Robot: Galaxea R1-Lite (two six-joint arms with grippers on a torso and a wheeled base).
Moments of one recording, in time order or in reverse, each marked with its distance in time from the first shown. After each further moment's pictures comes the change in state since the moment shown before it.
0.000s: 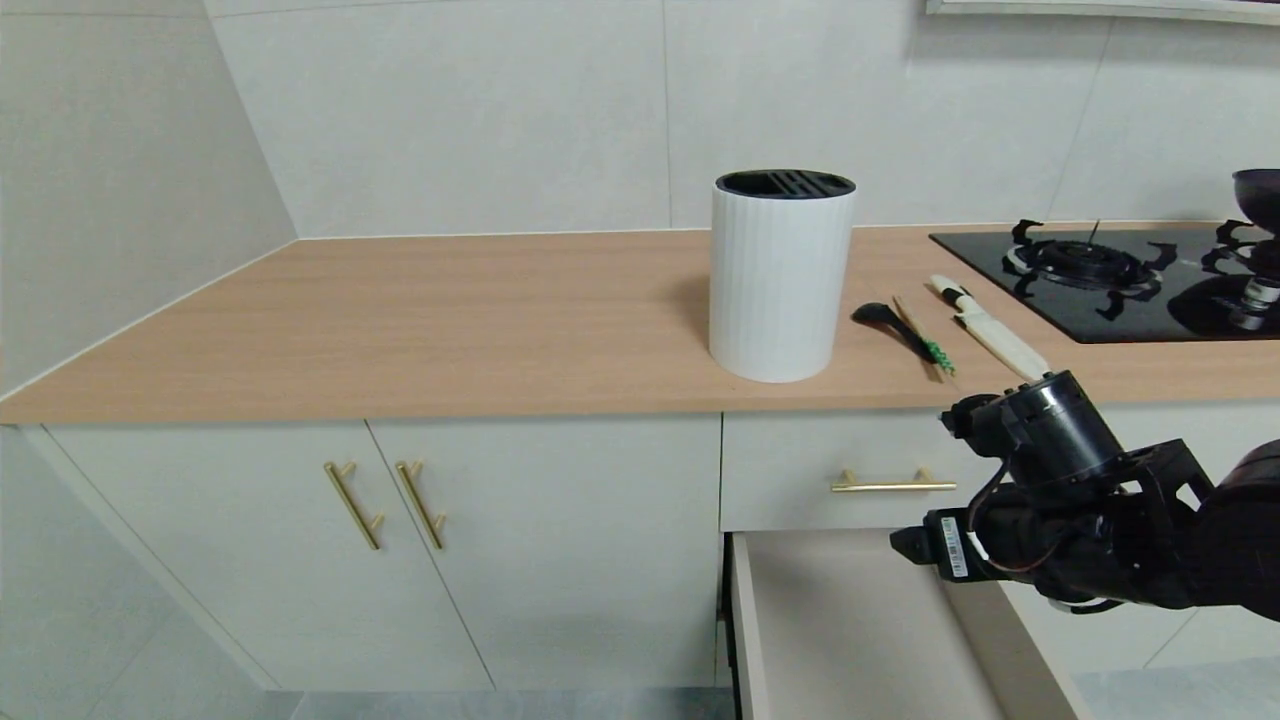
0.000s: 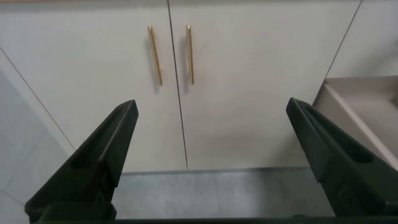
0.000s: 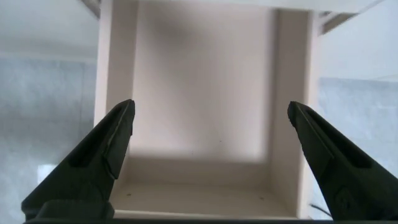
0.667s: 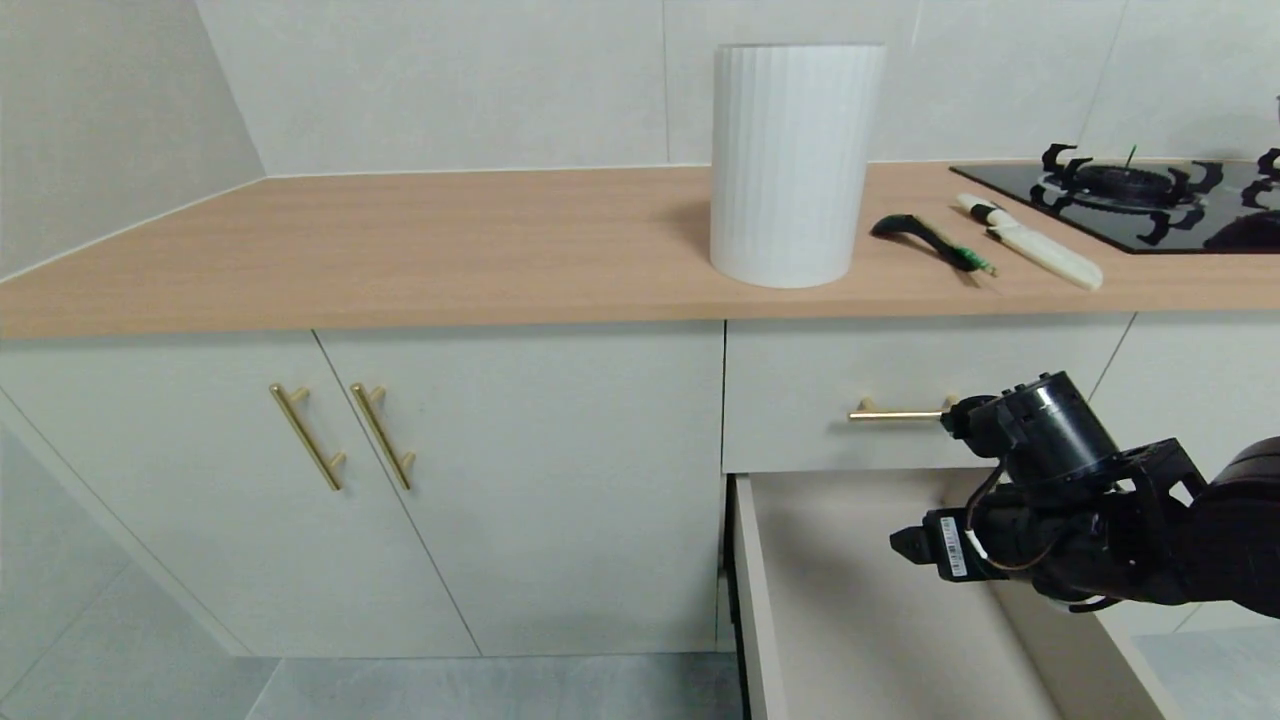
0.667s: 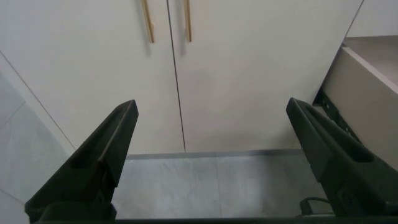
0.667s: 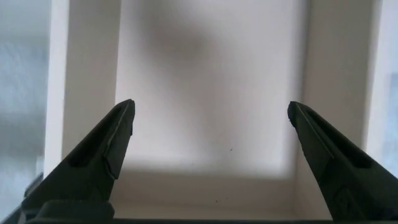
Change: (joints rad) left arm 0.000 0.000 0.000 0.000 0.000 0.000; right arm -0.001 0.006 -0.001 -0.002 0.013 0.001
